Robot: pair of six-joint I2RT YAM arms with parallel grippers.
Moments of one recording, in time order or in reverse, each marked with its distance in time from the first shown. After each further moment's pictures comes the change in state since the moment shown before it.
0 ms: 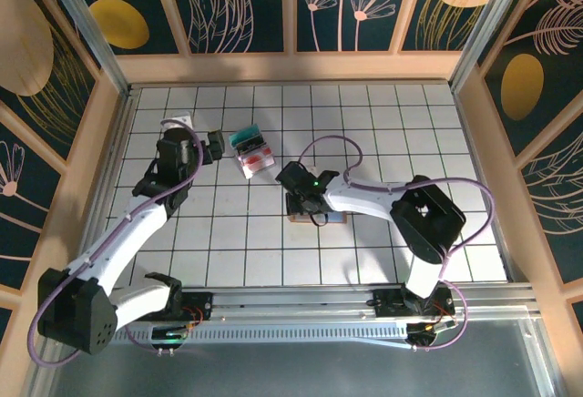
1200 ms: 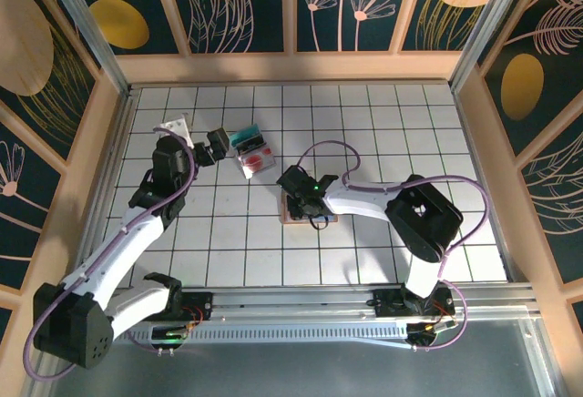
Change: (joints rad) left arm -0.006 -0.081 -0.070 0.115 0.137 -0.124; right arm 0.001 0.009 -0.049 0.087 -0.066 -0.038
